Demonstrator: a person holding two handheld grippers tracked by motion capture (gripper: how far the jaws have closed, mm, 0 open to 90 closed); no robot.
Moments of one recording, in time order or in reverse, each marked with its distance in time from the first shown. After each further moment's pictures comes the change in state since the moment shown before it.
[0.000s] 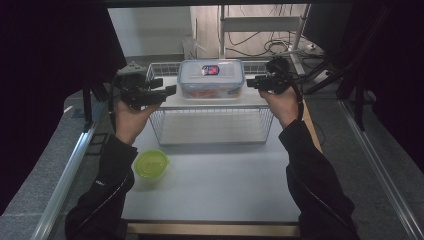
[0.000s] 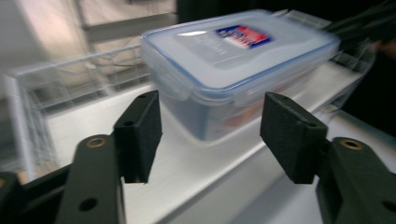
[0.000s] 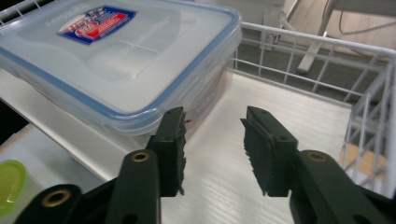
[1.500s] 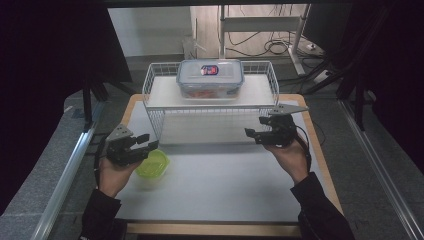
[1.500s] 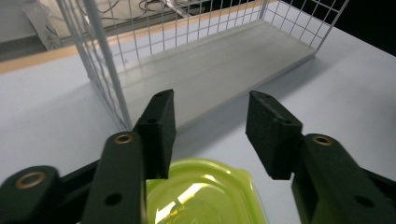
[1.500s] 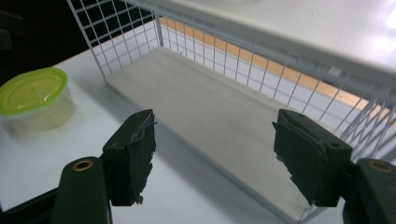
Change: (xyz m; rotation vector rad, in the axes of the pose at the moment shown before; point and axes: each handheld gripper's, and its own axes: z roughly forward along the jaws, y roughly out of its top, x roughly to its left) left arm 0.003 -0.158 -0.040 0.092 -0.015 -0.054; right arm 0.034 -0.126 -0.028 -0.039 0.099 -0.143
